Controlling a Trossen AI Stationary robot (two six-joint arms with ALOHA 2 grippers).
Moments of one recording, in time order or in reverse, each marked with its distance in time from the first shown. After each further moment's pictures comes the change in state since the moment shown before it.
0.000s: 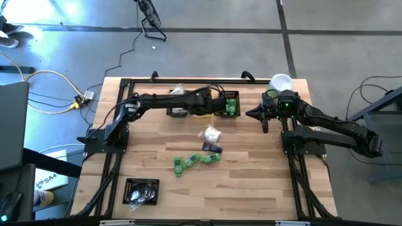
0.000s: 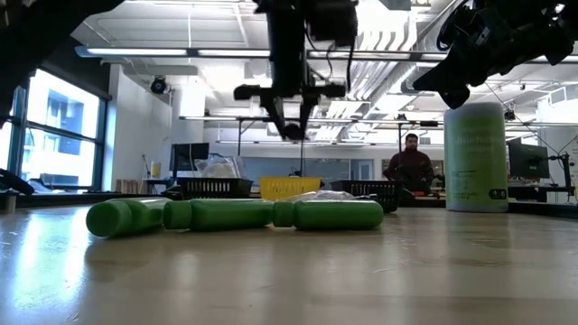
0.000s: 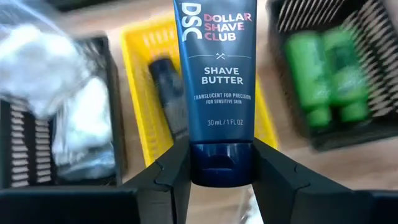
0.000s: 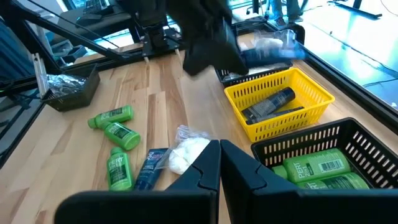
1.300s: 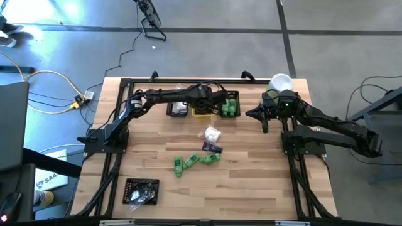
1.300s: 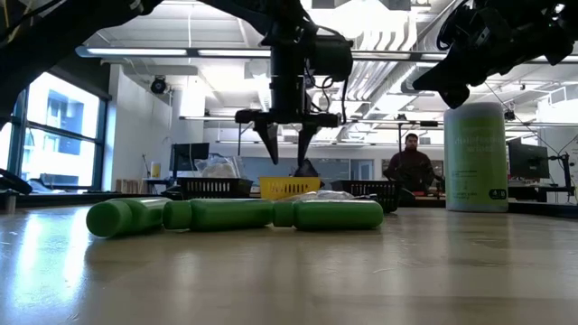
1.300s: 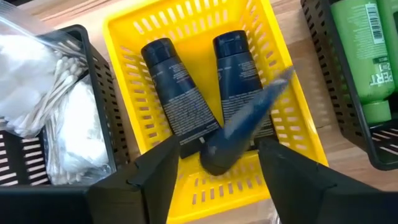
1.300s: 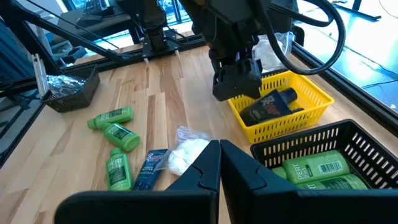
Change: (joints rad) left arm 0.104 0.070 -0.002 0.021 0.136 0.158; right arm 0.000 0.000 0.000 0.005 0.001 -0.002
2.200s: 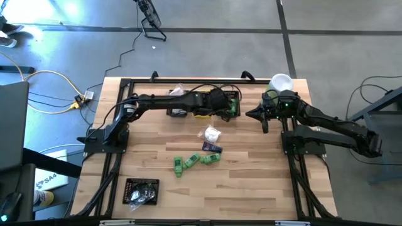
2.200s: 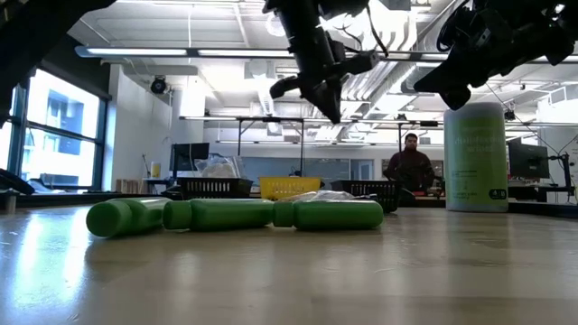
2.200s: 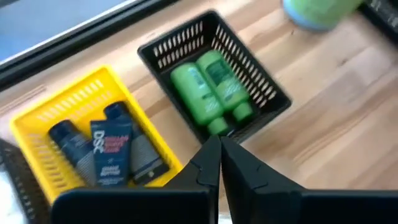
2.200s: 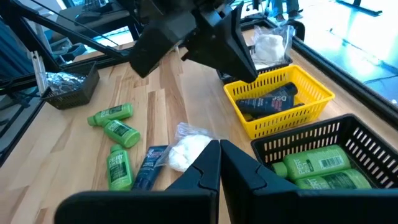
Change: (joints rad) left arm -0.120 -0.093 0.001 0.303 -0.057 0.271; right arm 0.000 0.000 0.000 -0.017 -0.001 0.002
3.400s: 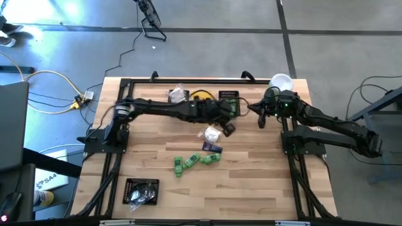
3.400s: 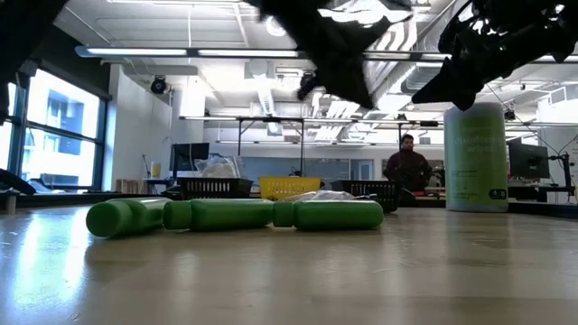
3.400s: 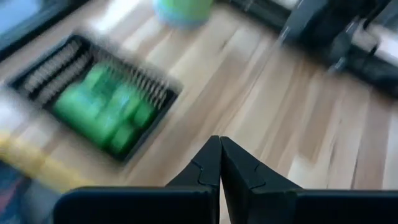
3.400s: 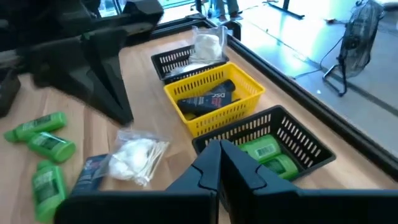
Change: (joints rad) left arm -0.057 -0.113 -0.262 0.431 0.220 0.297; right arm 0.000 0.000 0.000 -0.011 0.245 0.002
